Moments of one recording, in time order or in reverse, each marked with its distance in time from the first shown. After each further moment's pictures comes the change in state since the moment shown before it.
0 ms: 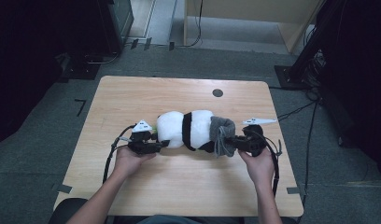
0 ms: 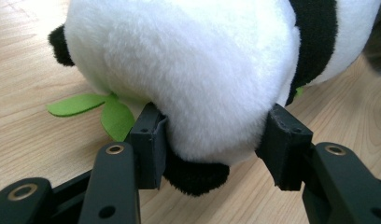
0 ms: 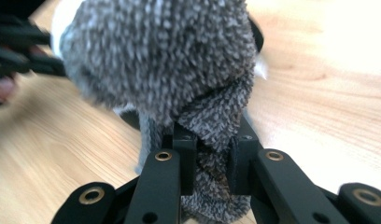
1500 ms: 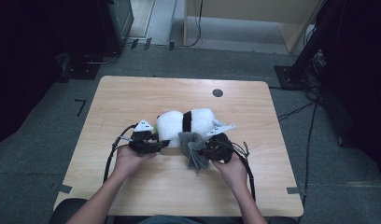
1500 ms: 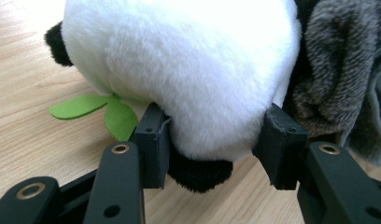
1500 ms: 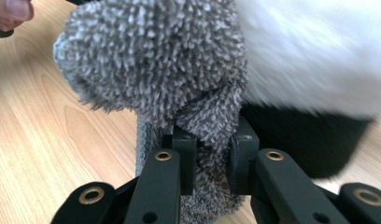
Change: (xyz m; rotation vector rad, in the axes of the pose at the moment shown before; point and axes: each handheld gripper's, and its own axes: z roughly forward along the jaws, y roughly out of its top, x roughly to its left) left arm -0.002 0.003 0.001 0.028 0.019 0.014; right arm 0.053 -0.014 0.076 0.152 0.074 -0.226
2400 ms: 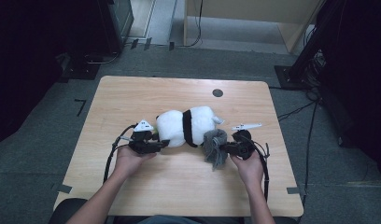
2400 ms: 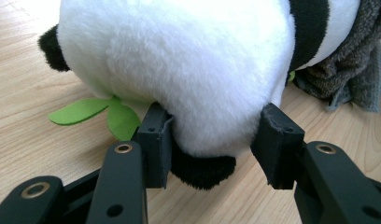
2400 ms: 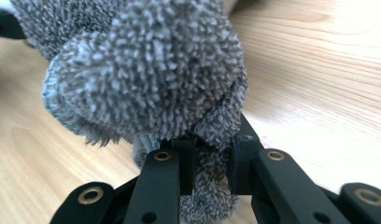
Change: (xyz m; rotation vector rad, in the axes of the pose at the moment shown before) left arm 0.000 0.000 0.000 -0.003 -0.004 -0.002; right arm -0.059 -0.027 -0.025 -0.046 -0.066 0.244
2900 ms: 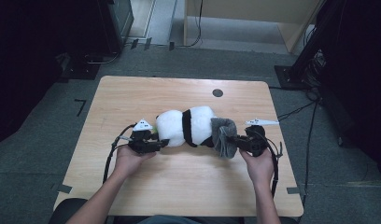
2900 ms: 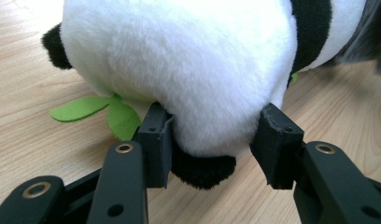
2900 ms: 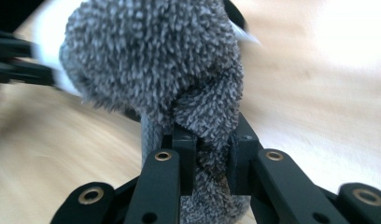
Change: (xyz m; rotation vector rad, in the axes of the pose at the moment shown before) left arm 0.003 0.000 -0.001 -0.009 -0.004 -0.024; right arm 0.009 0.014 -0.053 -0.139 -0.026 0.004
